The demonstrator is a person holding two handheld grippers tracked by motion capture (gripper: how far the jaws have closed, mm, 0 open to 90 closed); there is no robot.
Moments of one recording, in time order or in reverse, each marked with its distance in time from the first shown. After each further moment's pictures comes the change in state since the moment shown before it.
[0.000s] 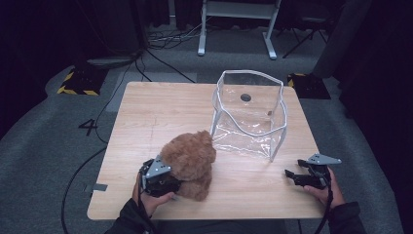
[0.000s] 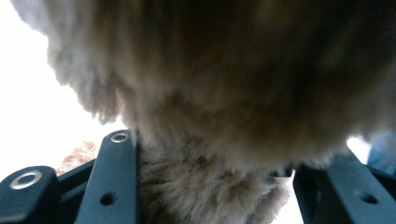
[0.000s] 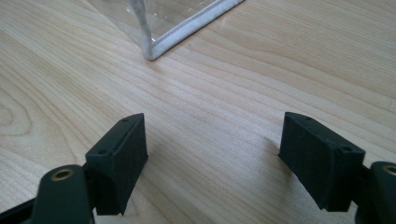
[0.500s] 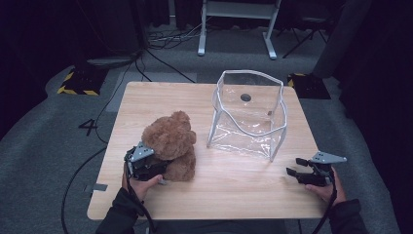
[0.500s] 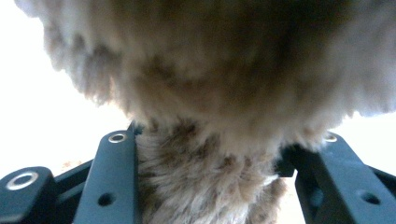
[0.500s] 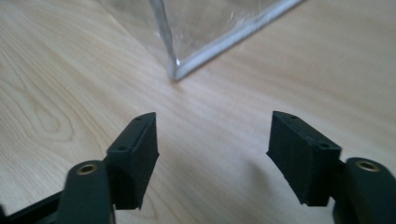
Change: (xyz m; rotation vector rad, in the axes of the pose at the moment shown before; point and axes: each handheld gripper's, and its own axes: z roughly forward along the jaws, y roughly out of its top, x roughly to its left) left arm 0.048 0.004 0.004 -0.051 0.117 -0.093; right arm -0.005 0.011 -0.014 -0.074 0.094 -0.028
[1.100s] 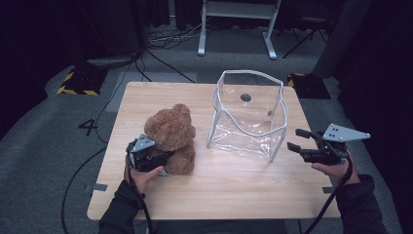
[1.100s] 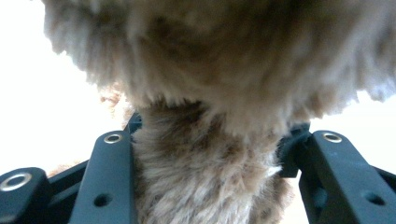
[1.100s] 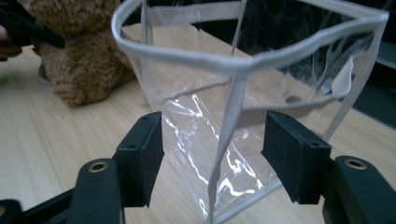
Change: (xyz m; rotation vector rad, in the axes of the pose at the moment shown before) left arm 0.014 0.009 0.014 0.002 -0.010 -0.014; right arm 0.035 0.123 -0.059 -0.221 0.093 -0.201
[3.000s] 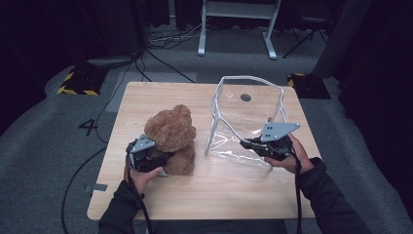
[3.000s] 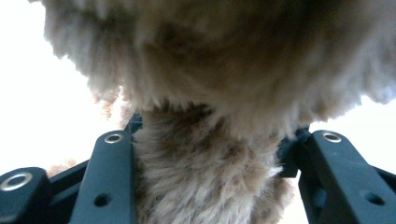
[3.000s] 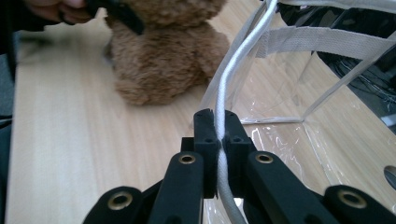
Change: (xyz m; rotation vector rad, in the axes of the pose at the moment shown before) left arm 0.000 -0.001 0.000 0.003 -0.020 0.014; right arm 0.080 0.057 0.096 0.152 0.235 -0.281
